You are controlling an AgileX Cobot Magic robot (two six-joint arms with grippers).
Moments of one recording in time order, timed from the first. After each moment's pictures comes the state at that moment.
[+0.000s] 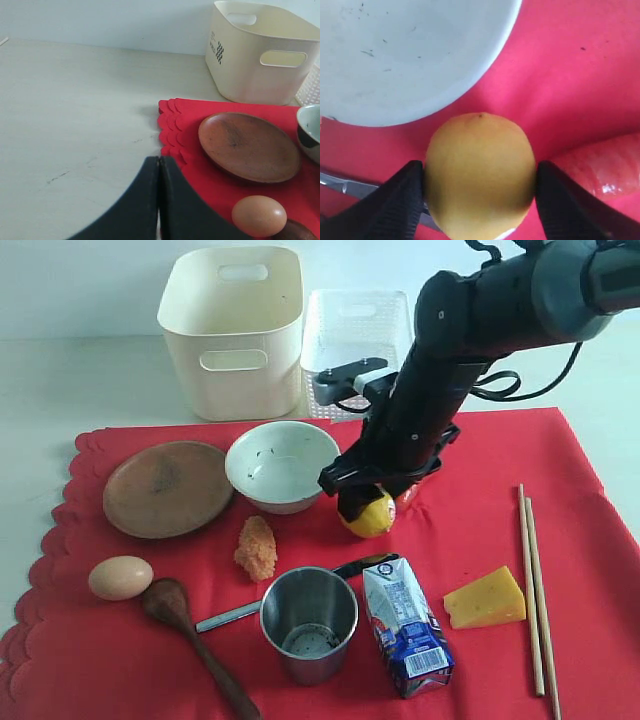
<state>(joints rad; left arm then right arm) -0.05 0.00 0.00 0.02 0.37 -0.11 0.50 2.01 -1.28 0.29 0.79 -0.28</state>
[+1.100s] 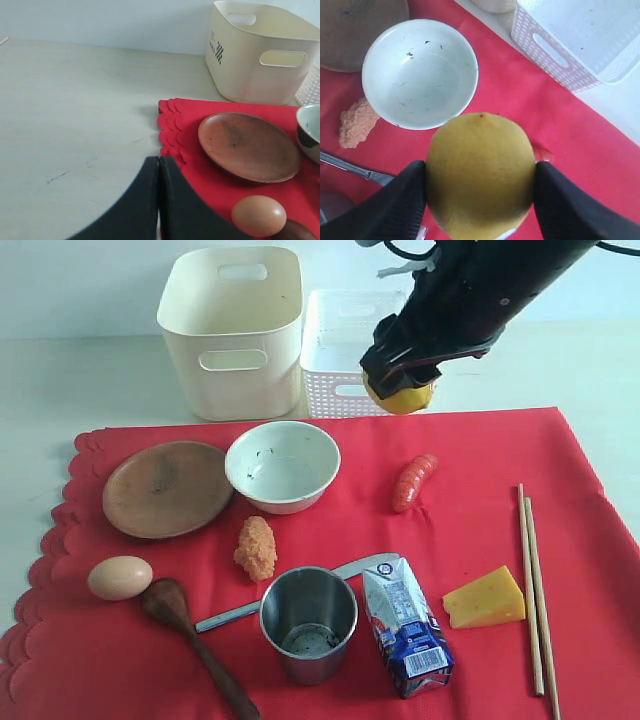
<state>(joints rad) -0.05 0.00 0.00 0.02 0.37 -0.11 0.50 1.60 -1.28 0.13 0.84 -0.28</state>
